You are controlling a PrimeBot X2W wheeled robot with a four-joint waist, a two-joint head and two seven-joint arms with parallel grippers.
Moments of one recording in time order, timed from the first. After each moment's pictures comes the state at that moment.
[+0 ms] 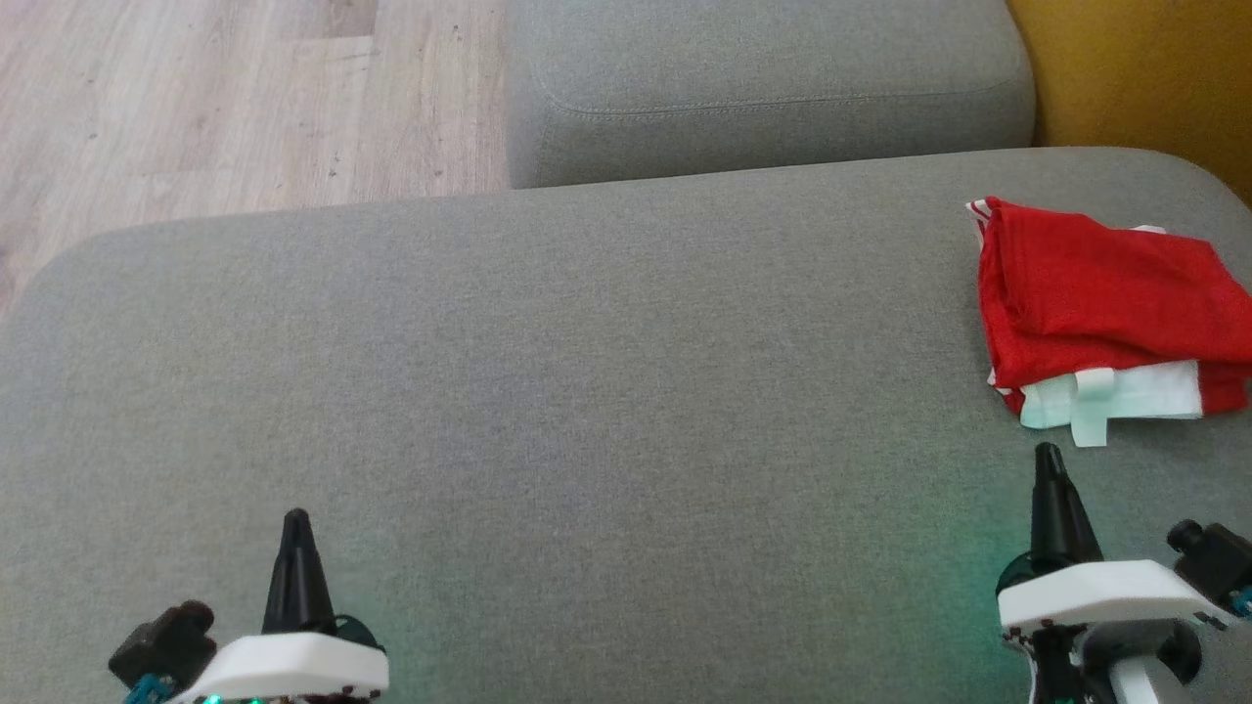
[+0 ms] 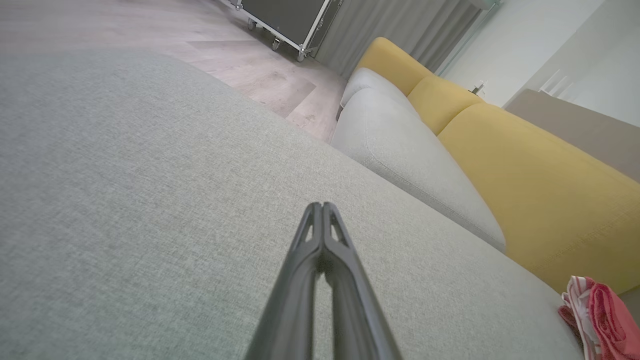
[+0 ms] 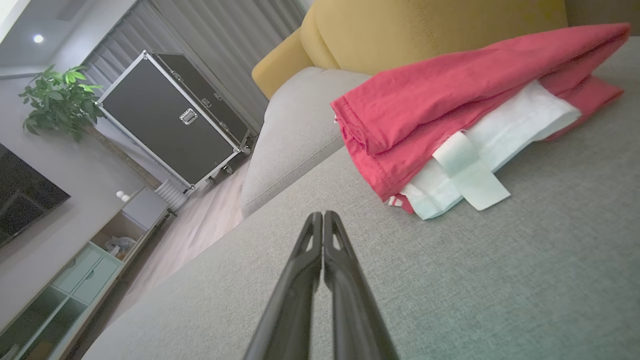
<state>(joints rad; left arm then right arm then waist) 0.02 0.04 -0.05 0.31 -0.65 -0.05 -0.14 -0.01 -0.04 -0.02 0.34 0.64 0.12 -0.14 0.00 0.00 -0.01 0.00</state>
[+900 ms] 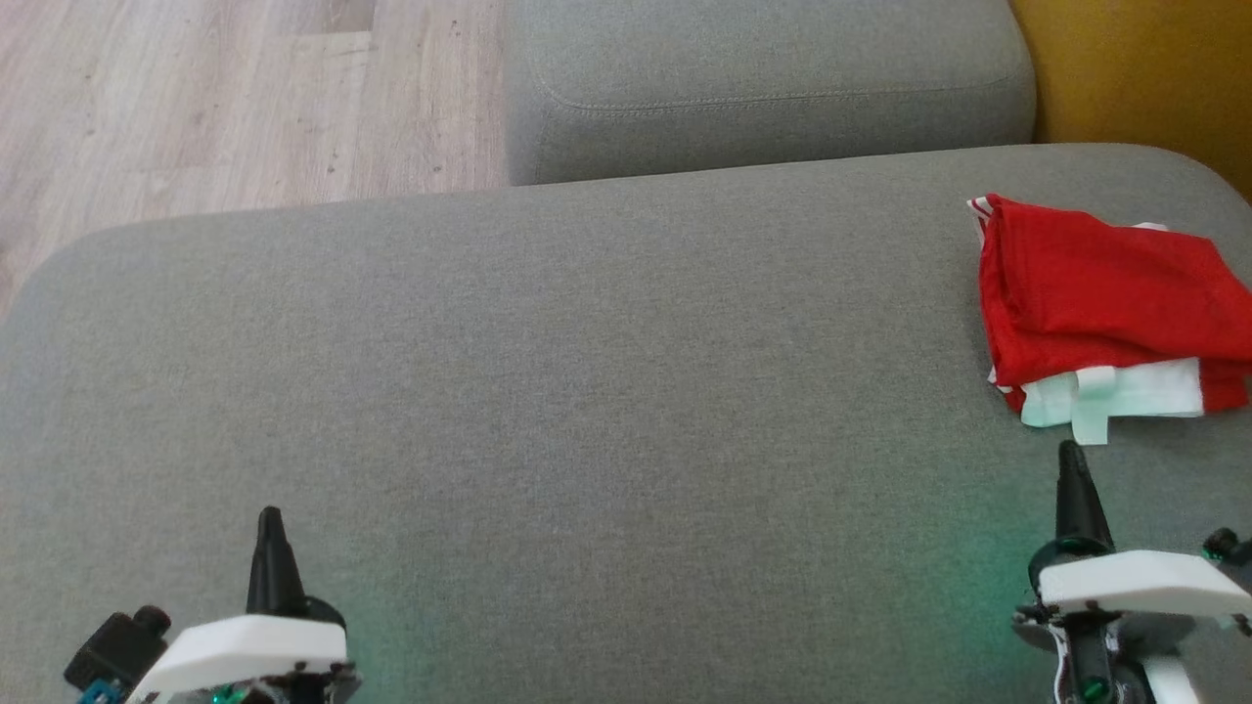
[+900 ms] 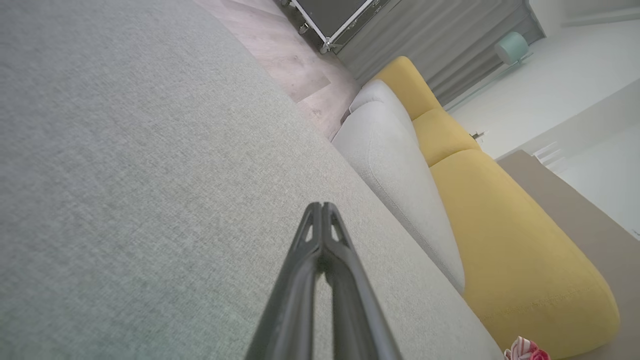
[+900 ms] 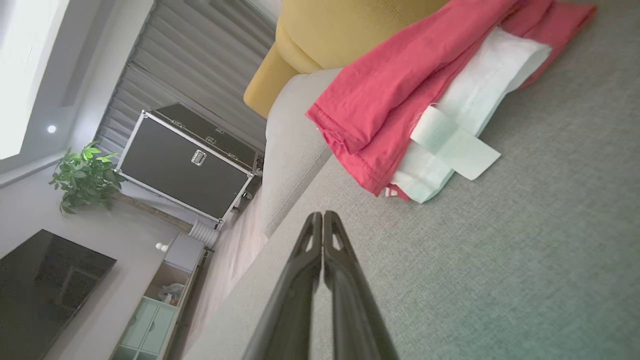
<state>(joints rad) 0.00 0.04 -0.01 0.30 -0.95 -0.07 -0.06 -0.02 -0.04 -0.06 0.32 0.94 0.12 -0.06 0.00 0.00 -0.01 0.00</state>
